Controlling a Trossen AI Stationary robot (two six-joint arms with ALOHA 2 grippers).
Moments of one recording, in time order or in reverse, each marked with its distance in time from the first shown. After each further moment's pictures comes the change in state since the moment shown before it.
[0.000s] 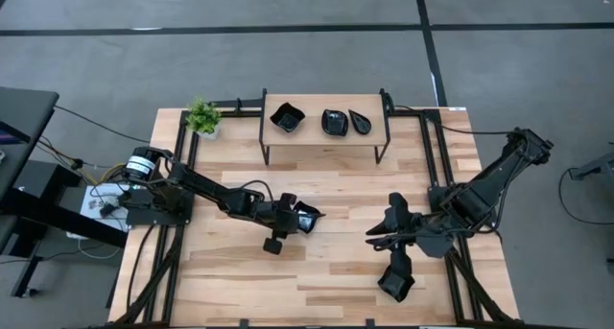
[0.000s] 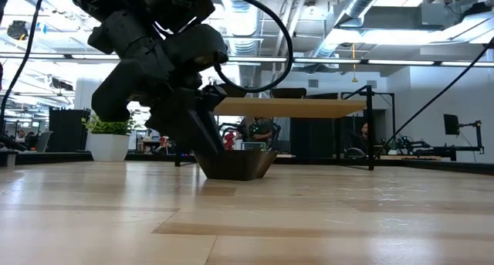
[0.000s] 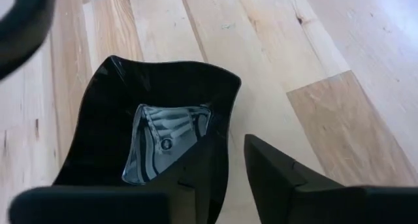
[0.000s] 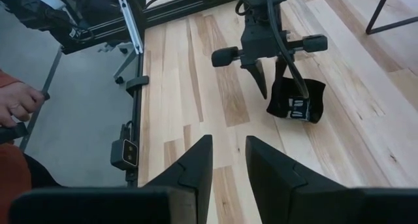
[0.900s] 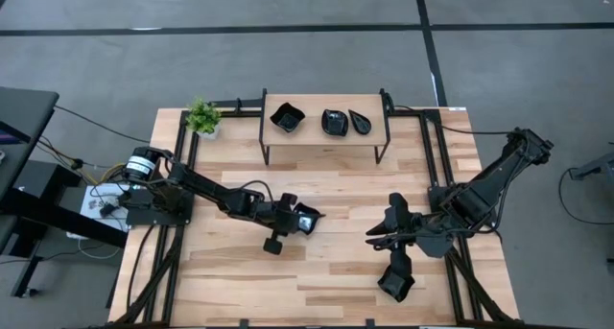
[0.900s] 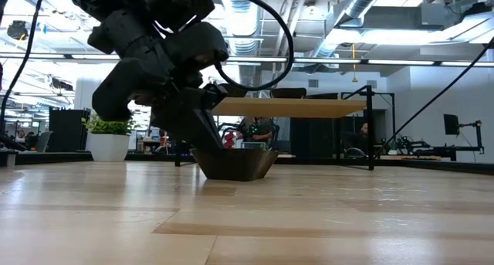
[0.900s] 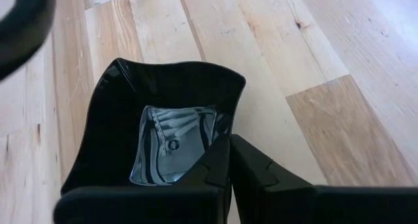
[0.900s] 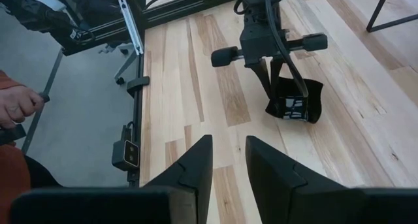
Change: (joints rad) left arm -0.003 0.000 0.000 0.008 0.000 0.002; right arm 0.000 0.000 0.000 0.000 -0.002 0.011
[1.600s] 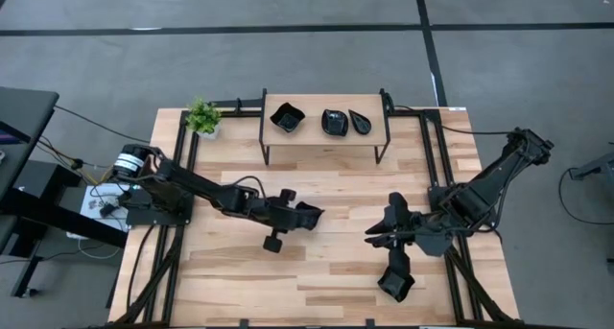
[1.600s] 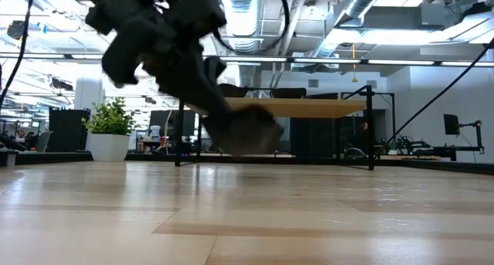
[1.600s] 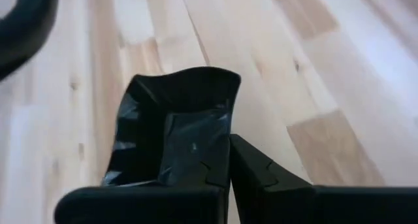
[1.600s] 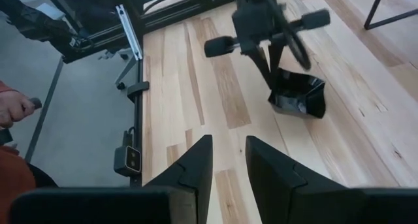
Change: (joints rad) left arm -0.005 -0.087 0.002 -0.004 -0.031 0.000; right arm -0.008 0.000 0.000 0.005 0.001 0.026
